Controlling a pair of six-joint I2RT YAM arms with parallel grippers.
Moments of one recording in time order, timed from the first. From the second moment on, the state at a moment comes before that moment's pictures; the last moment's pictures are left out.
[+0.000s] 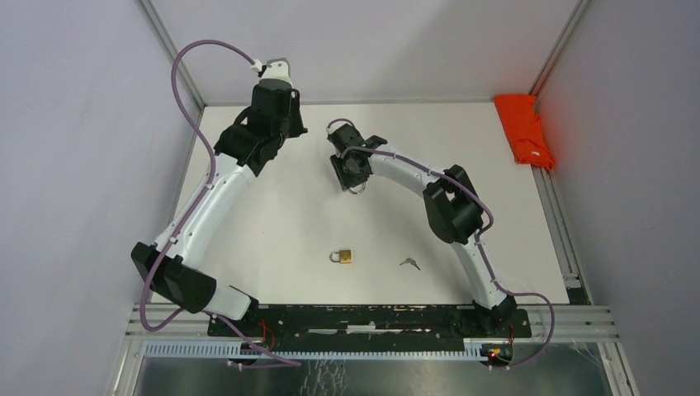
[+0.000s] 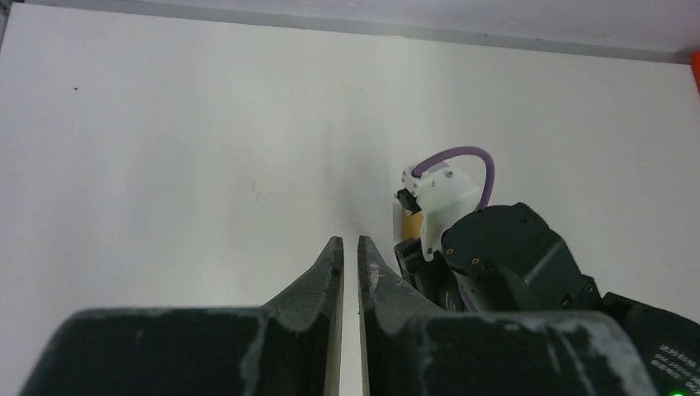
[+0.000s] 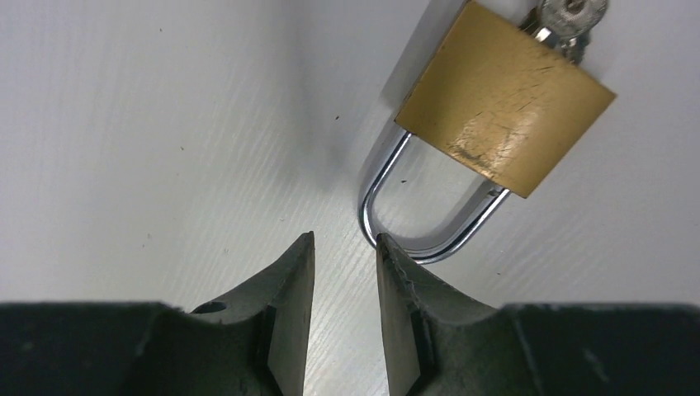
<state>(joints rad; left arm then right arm) -0.46 1.46 1.62 -0.63 -0.37 -0.33 0.72 2.30 1.93 -0.69 0.05 0.28</state>
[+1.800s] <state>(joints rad) -0.46 1.45 1.57 -0.59 -0.28 -0.33 0.42 1.84 0.91 0.28 -0.61 0.73</state>
